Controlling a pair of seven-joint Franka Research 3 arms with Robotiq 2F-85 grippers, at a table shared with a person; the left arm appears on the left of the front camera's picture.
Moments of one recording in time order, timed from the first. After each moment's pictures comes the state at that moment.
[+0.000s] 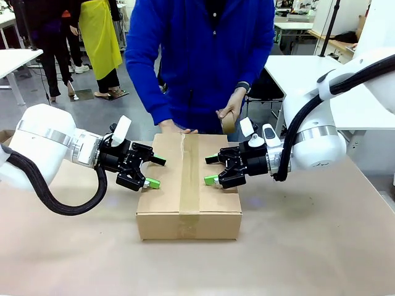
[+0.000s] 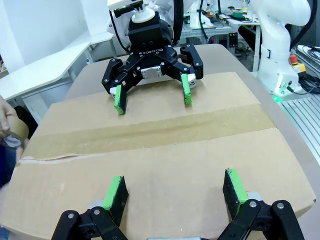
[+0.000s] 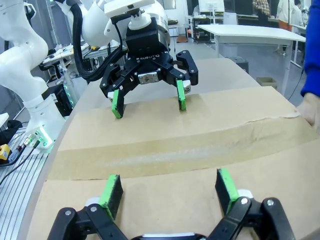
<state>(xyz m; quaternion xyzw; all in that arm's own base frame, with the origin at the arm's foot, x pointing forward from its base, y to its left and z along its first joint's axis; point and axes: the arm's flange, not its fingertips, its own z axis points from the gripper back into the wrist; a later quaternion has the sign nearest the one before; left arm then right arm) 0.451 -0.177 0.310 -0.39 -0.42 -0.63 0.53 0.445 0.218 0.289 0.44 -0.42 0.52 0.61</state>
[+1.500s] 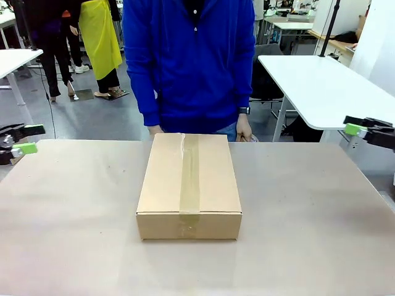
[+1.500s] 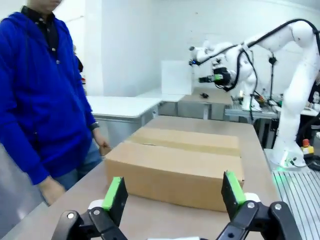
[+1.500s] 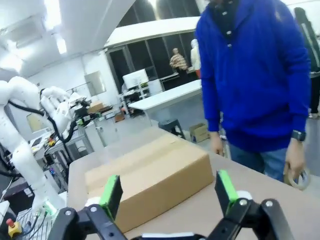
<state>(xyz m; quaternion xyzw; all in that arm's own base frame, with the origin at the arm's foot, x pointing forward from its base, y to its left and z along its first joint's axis) 0.373 0.081 0.376 -0.43 -0.56 -0.43 0.56 0.371 -0.079 0.397 0.45 -0.56 0.28 0.64</state>
